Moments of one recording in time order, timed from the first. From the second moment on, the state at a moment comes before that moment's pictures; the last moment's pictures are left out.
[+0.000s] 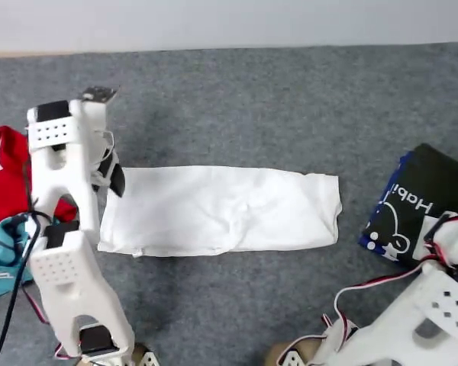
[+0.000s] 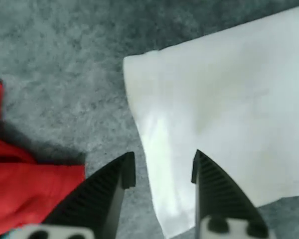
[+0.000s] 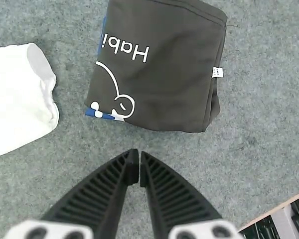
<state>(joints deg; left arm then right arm) -15.9 35.0 -23.7 97.5 -18.2 38.8 -43.0 7.7 100.5 21.6</state>
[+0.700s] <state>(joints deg) -12.7 46.8 -25.5 96.2 -18.9 38.8 -43.0 7.7 100.5 21.6</state>
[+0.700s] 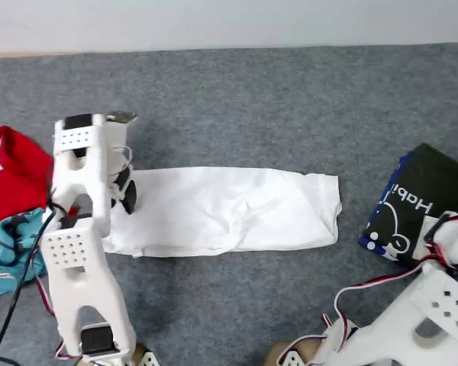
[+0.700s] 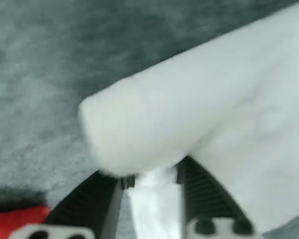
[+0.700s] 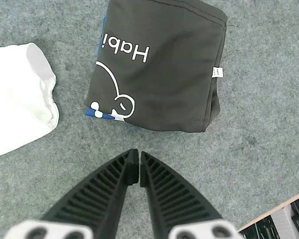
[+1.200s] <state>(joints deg) -15.5 39.9 -27.0 98.9 -22.3 38.8 -43.0 7.7 100.5 21.6</state>
